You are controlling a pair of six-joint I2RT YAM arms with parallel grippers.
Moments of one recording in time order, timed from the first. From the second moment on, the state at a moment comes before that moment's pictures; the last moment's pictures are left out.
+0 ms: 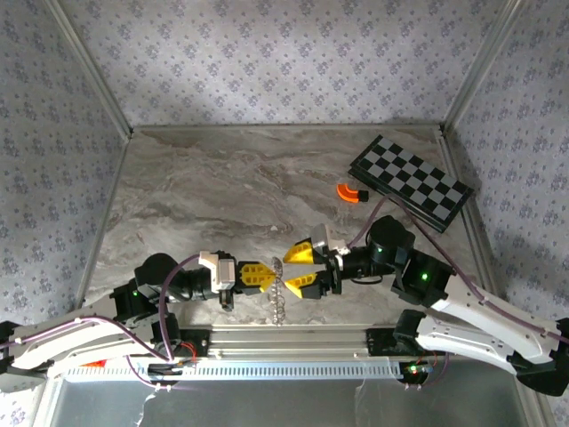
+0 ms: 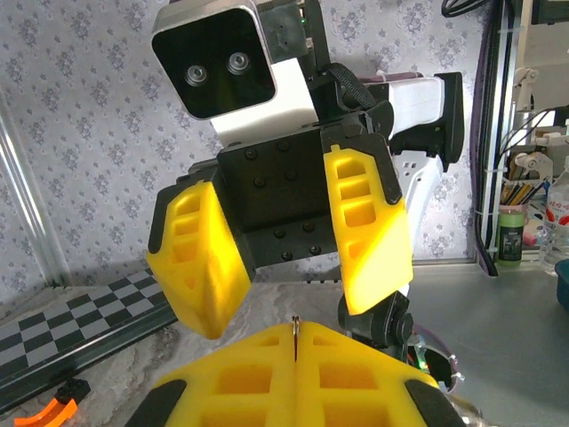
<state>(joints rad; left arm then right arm) -1.23 0.55 0.59 0.10 0.27 0.04 1.02 0.79 0.83 -0.12 -0.62 0.06</state>
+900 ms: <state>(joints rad) -1.23 0.54 0.58 0.11 0.26 0.03 1.06 0.85 0.82 -0.08 -0.61 0.06</state>
